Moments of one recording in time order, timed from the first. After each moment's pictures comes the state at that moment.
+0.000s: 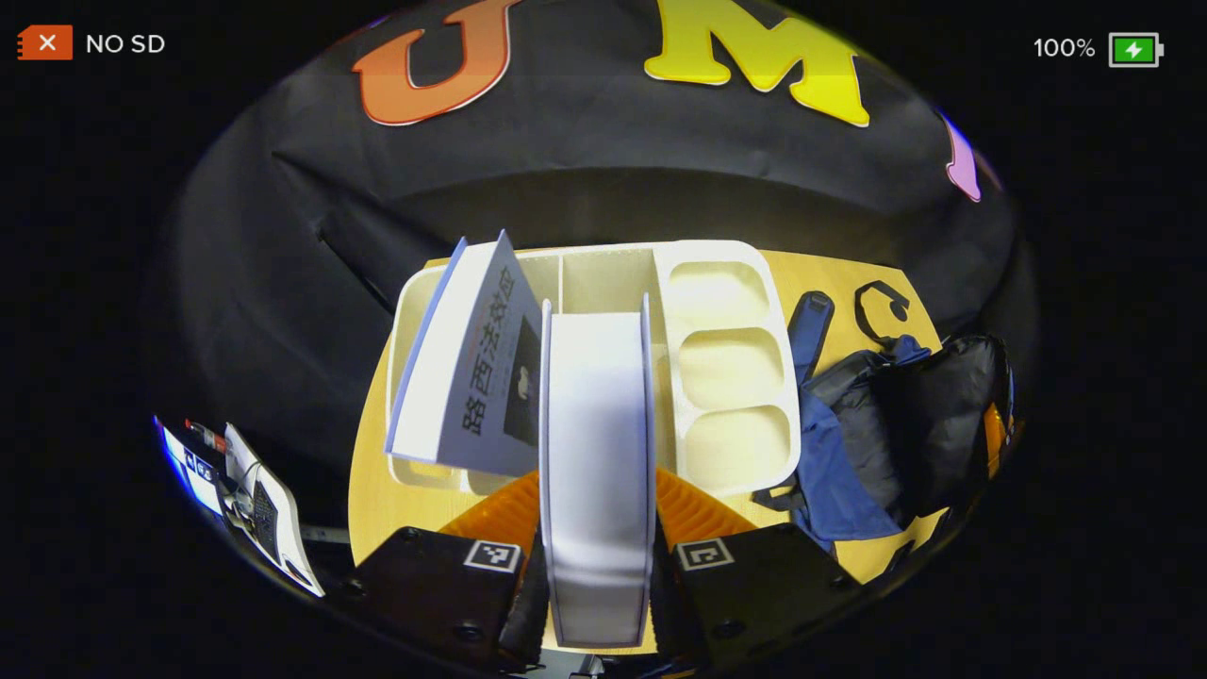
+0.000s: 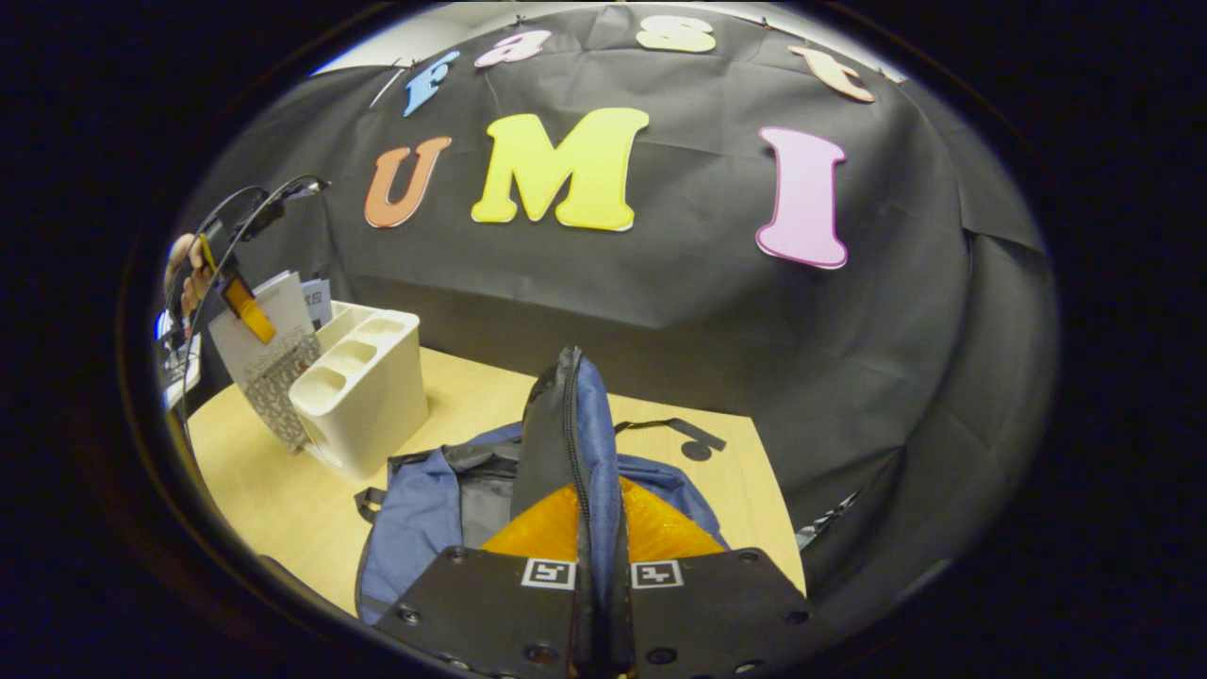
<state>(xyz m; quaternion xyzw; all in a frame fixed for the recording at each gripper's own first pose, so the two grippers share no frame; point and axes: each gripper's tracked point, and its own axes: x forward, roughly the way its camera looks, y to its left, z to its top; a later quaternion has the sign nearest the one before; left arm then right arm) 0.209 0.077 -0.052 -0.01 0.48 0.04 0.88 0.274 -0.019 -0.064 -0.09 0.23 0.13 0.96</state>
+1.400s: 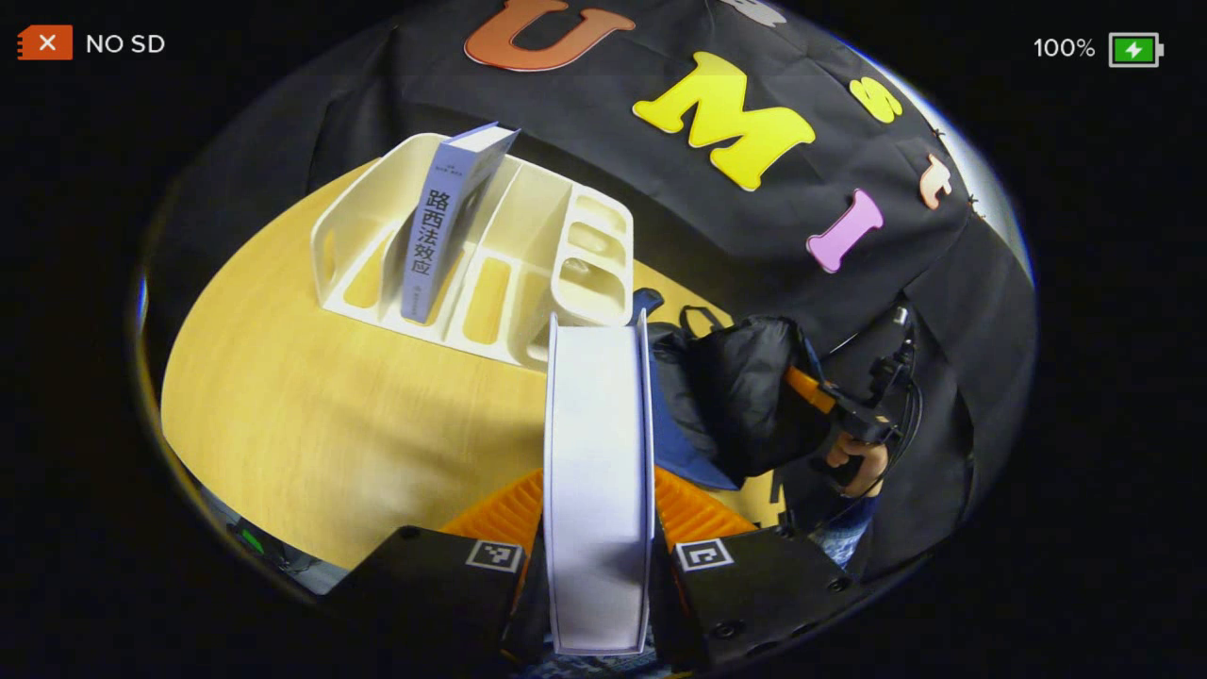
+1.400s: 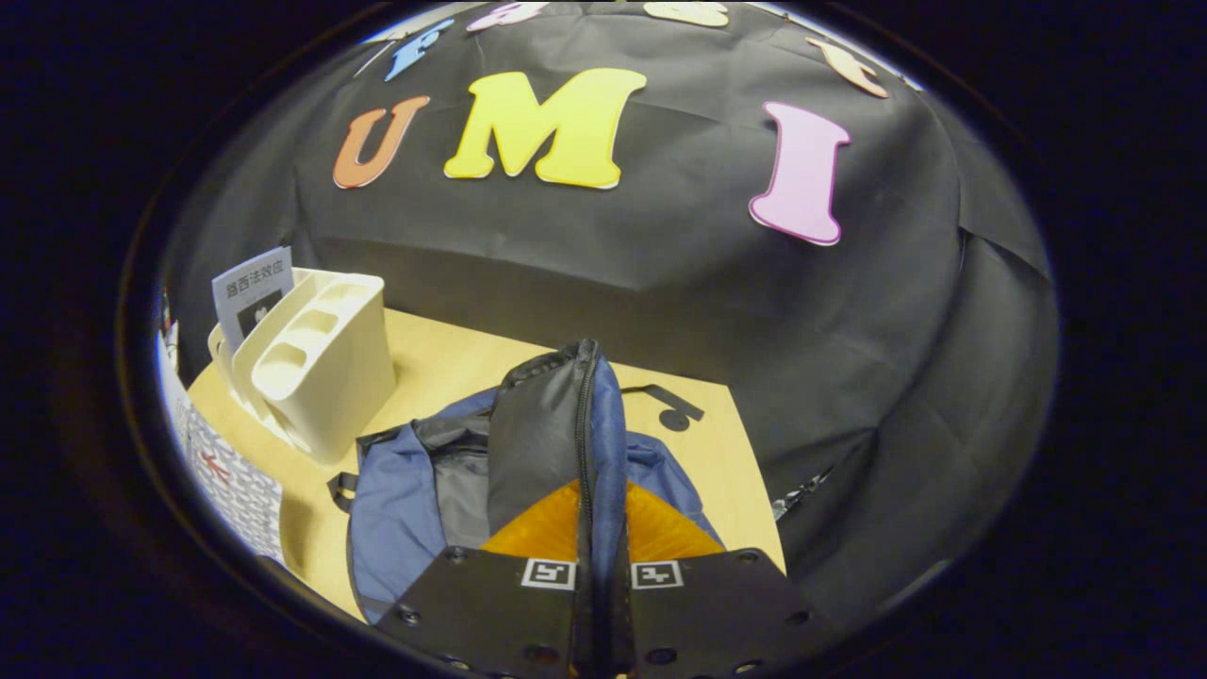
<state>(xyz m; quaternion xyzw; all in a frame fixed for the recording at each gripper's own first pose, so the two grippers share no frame) 0.043 -0.025 -0.051 -0.30 0.38 -0.15 0.86 0.283 -0.024 -0.073 -0.13 0.30 0.06 0.94</state>
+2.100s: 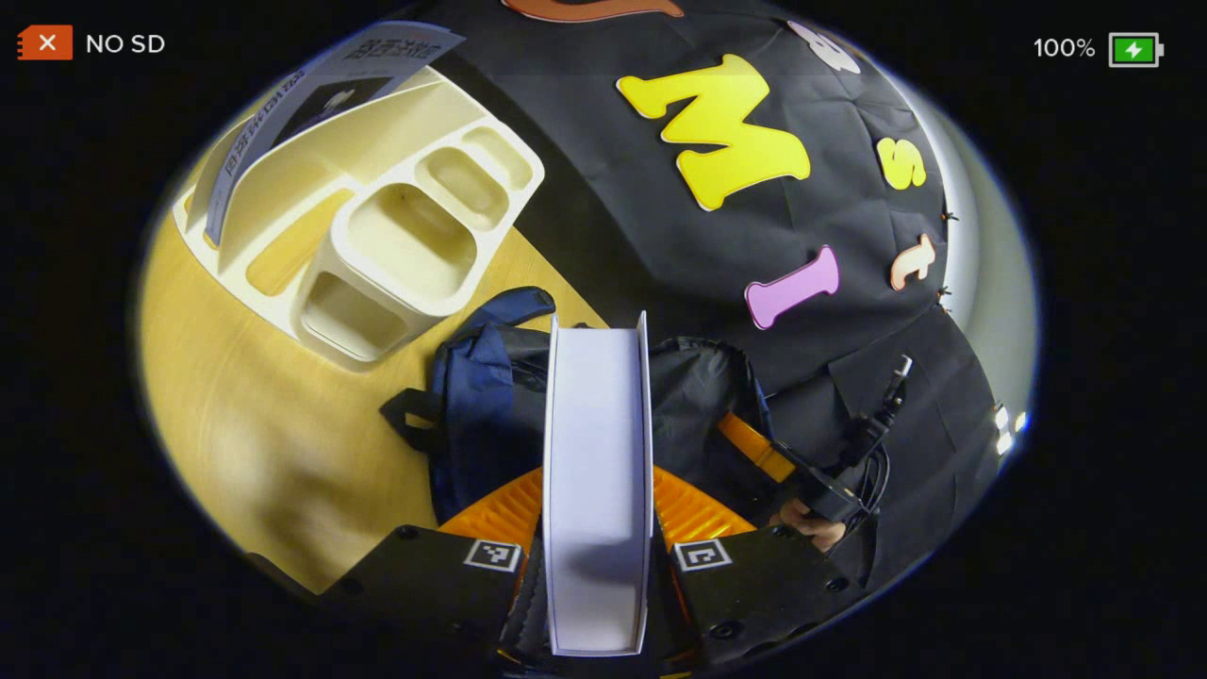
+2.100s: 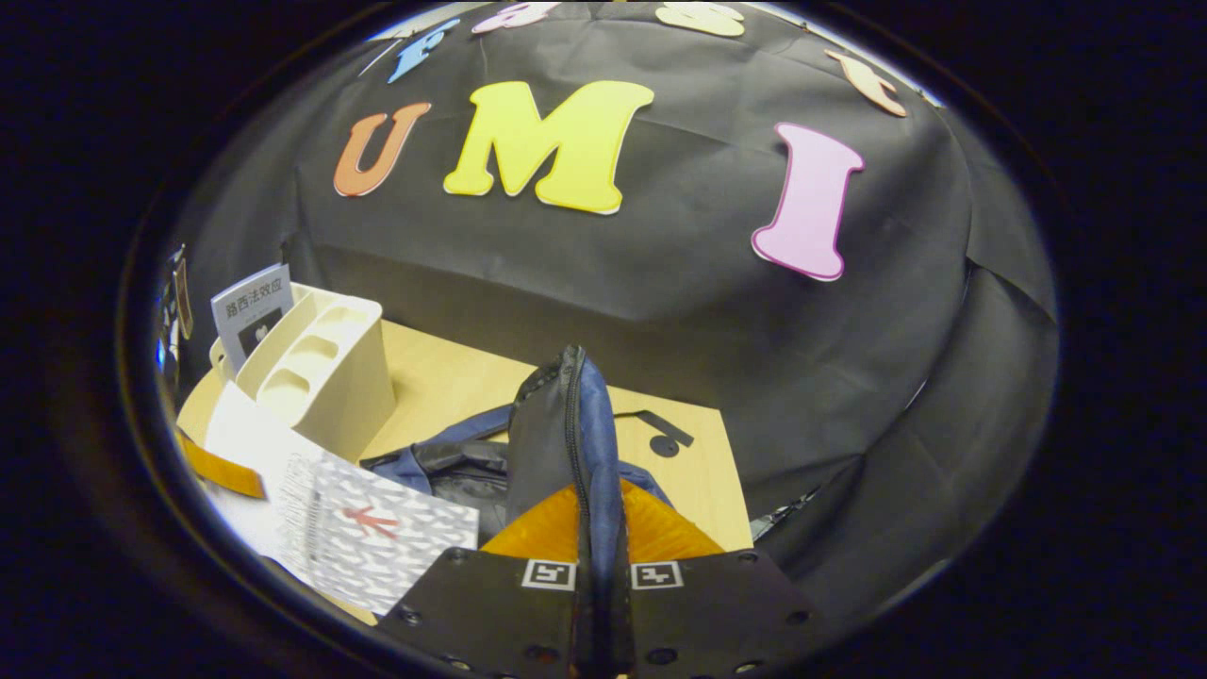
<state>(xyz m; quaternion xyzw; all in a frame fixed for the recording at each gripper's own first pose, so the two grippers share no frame) 0.165 -0.190 -0.066 -0.47 0.32 -0.21 0.79 0.301 -0.011 -0.021 -0.15 0.27 0.07 0.95</state>
